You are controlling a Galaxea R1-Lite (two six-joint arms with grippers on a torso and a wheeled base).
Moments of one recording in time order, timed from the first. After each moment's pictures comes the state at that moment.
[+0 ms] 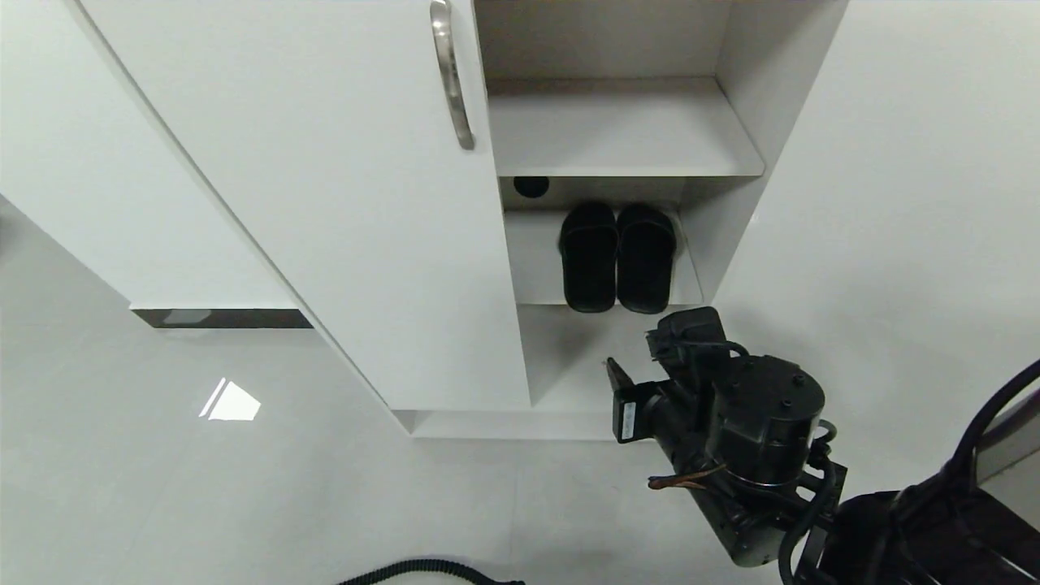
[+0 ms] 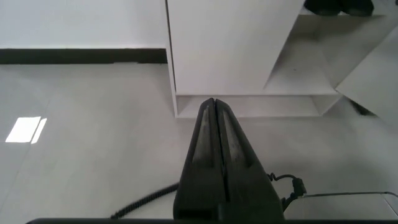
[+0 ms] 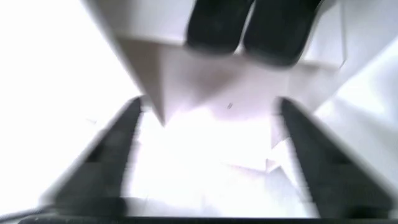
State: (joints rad) left arm 0.00 0.00 0.00 0.00 -0.03 -0.01; right arm 0.90 1.96 -0.73 -1.21 -0.61 0.03
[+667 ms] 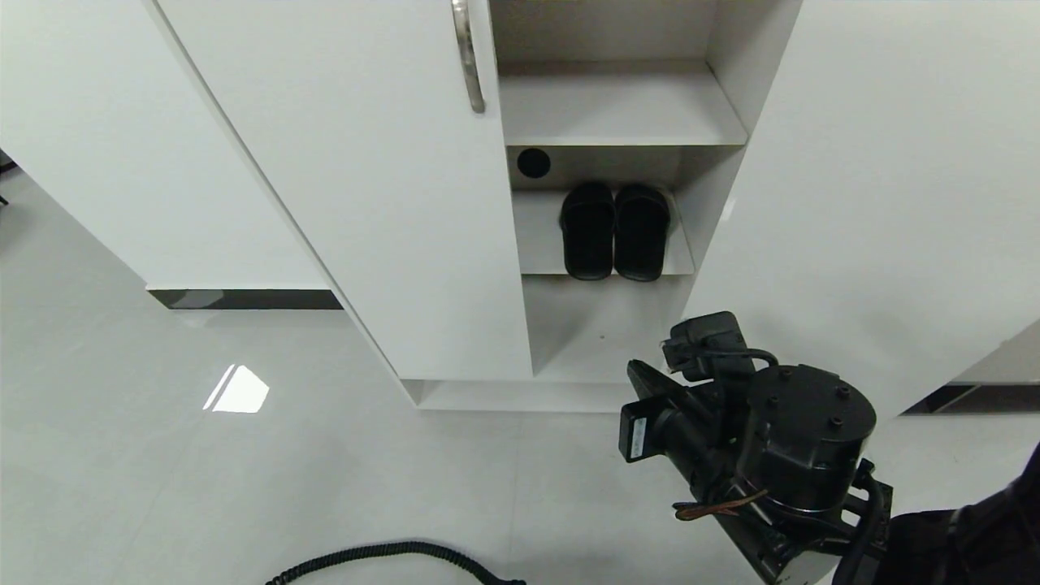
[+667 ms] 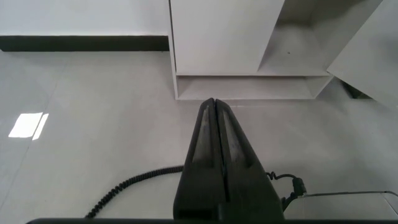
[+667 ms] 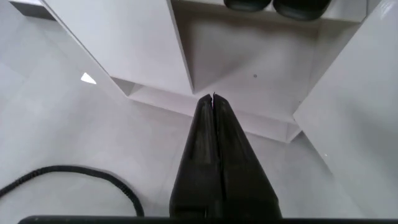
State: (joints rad) left arm 0.00 0.00 0.00 0.00 -0.03 -0.01; right arm 0.93 1.88 -0.66 -1.21 -0.56 0.05
